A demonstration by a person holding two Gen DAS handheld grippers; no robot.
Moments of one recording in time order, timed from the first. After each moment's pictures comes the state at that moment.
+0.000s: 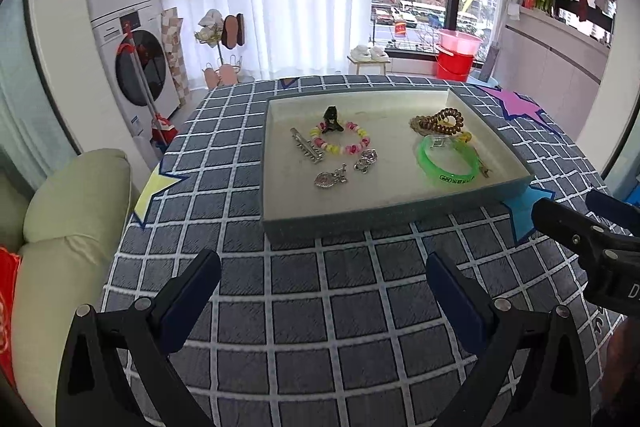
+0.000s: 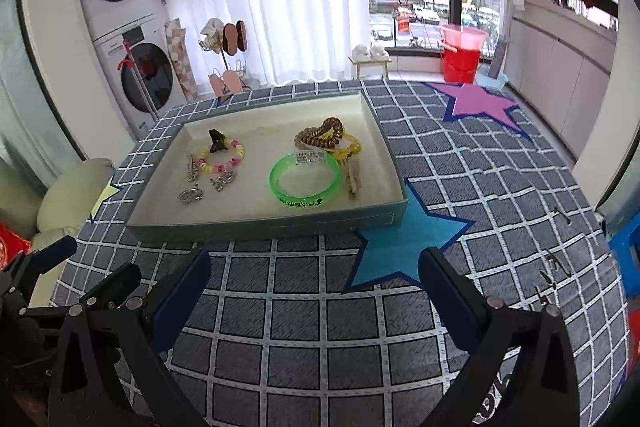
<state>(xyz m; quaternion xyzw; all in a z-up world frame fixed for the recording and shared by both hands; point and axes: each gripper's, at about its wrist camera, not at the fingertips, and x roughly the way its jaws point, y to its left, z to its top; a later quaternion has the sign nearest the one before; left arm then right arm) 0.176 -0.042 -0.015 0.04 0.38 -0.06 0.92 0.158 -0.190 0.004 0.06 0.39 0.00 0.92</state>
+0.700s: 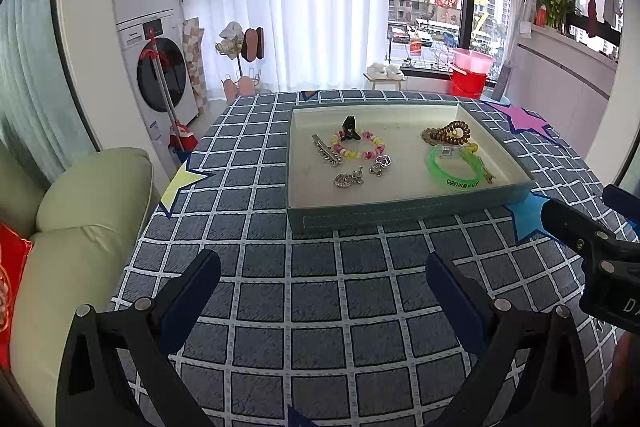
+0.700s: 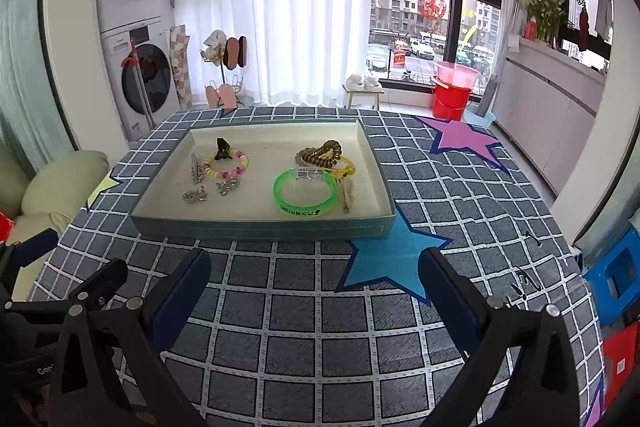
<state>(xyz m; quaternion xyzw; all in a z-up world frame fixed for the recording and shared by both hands) 0.149 -0.035 -0.011 0.03 0.35 -0.03 0.94 0.133 -0.174 0.018 0.01 0.35 -0.02 0.94</state>
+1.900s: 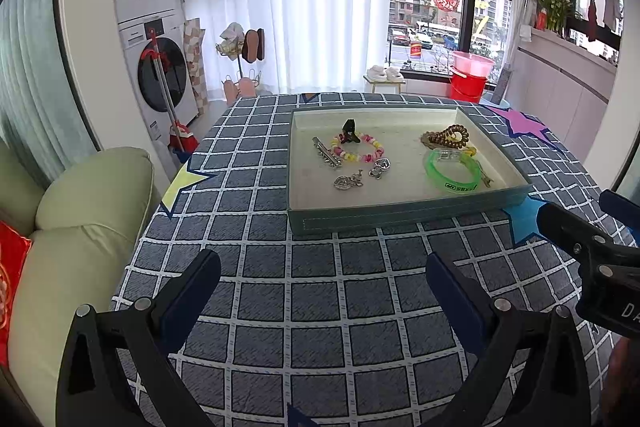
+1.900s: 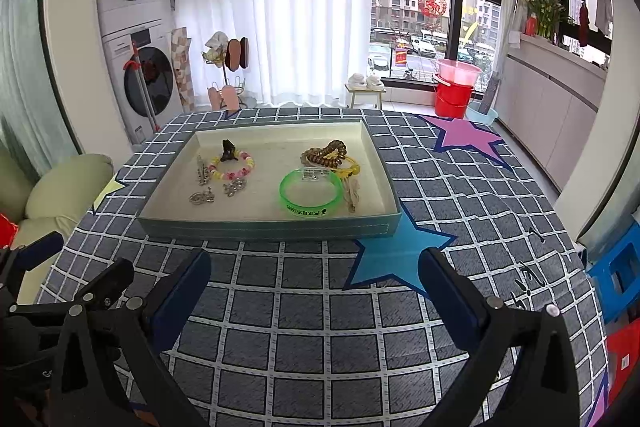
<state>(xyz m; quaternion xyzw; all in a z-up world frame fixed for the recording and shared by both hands) 0.146 -0.036 -0.007 0.02 0.35 -0.03 0.94 0.132 -0.172 0.020 0.02 0.35 -0.01 0.94</state>
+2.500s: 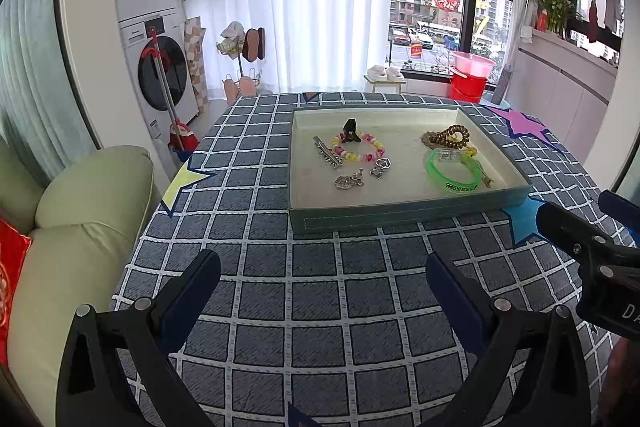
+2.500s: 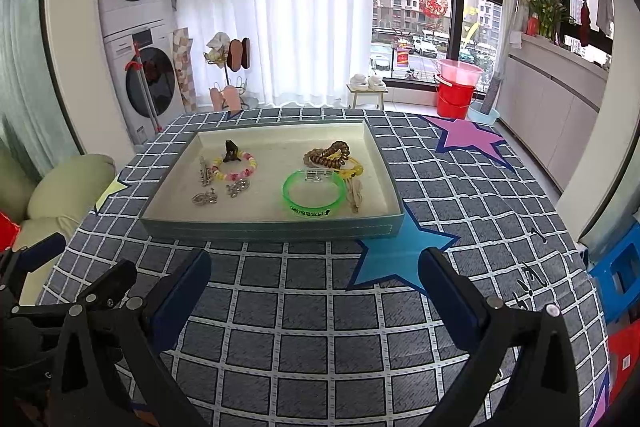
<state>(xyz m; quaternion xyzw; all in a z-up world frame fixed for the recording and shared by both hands) 0.146 -0.035 -0.008 0.02 0.35 -0.03 0.94 0.132 -0.171 0.020 0.02 0.35 -0.01 0.94</state>
